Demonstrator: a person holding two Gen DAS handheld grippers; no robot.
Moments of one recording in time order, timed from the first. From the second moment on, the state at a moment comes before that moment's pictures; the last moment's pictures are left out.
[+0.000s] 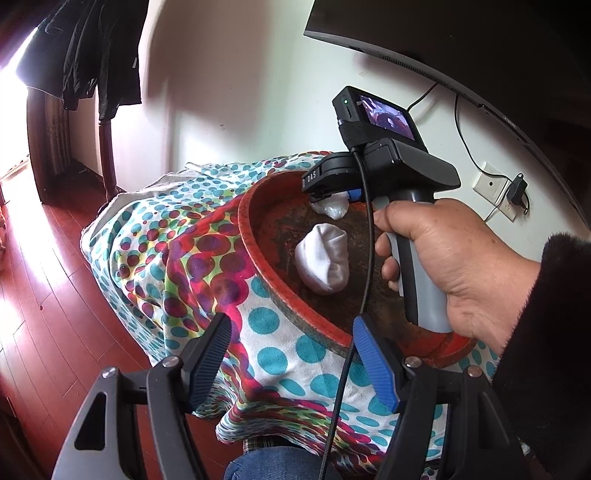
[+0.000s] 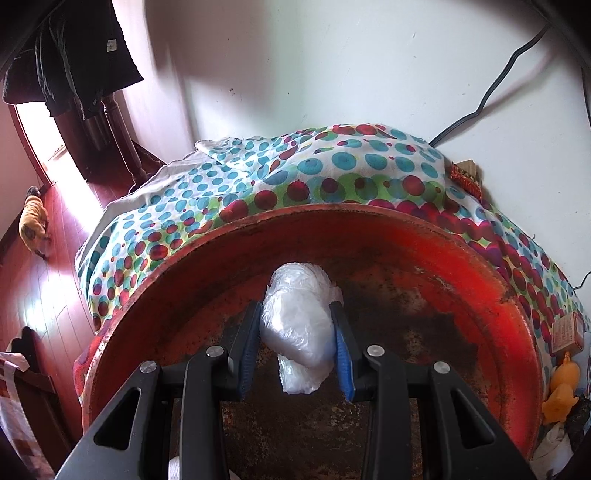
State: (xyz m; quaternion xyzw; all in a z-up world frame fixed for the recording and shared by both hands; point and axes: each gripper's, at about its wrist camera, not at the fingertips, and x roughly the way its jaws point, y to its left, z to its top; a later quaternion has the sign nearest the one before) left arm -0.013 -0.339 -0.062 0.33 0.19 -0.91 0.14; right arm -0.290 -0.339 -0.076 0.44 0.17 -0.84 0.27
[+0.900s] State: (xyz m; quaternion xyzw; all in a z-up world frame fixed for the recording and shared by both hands) left arm -0.012 -0.260 -0.044 0.28 0.13 -0.95 0.00; right arm -0.270 0.054 -0.011 0.29 0.02 -0.95 -0.04
